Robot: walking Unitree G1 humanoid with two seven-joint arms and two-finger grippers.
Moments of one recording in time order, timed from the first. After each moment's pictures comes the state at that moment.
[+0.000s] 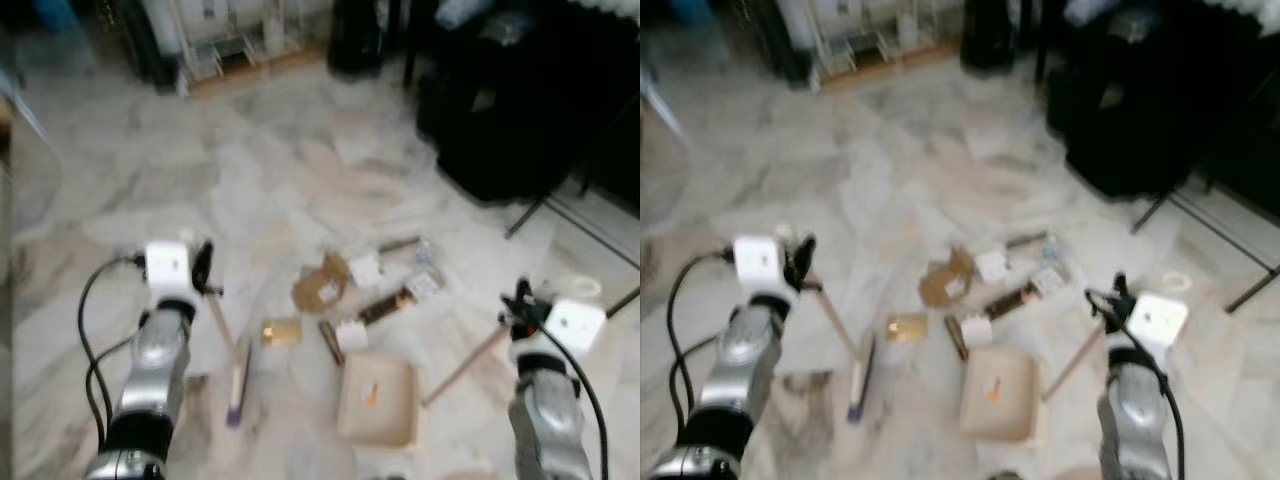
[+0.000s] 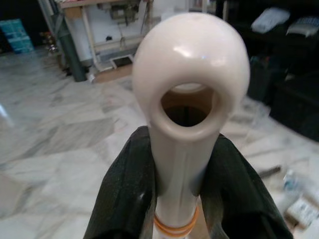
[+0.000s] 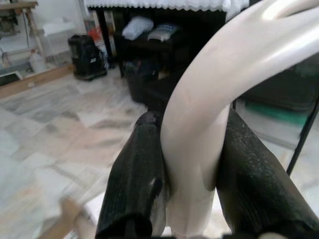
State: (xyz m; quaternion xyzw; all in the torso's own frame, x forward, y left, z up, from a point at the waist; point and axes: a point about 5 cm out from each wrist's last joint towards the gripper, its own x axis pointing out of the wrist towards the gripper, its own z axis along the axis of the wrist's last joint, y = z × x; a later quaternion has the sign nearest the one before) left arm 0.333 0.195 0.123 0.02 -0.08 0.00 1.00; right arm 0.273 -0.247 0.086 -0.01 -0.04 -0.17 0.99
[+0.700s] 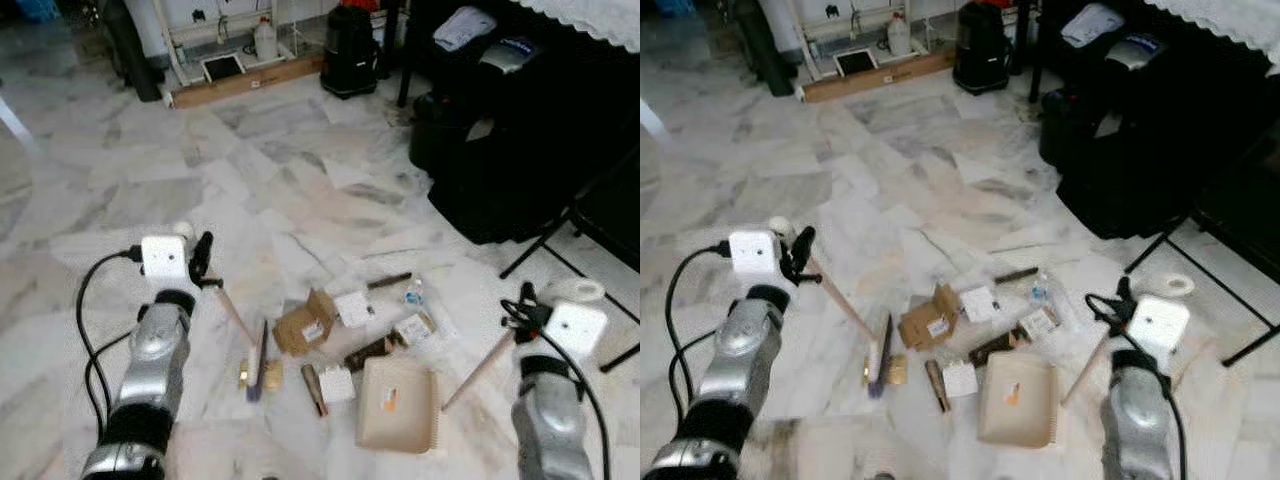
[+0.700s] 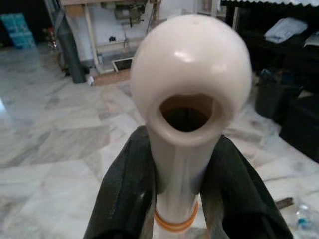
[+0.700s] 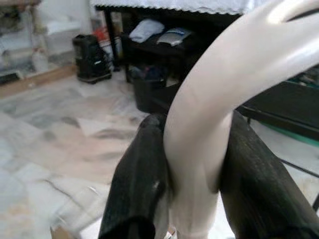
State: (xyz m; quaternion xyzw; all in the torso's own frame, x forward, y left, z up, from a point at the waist) left arm 0.331 0.205 0.124 0.02 -0.08 0.02 1.00; right arm 0.267 -0.238 0.079 -0.01 -0.04 -0.16 0.99
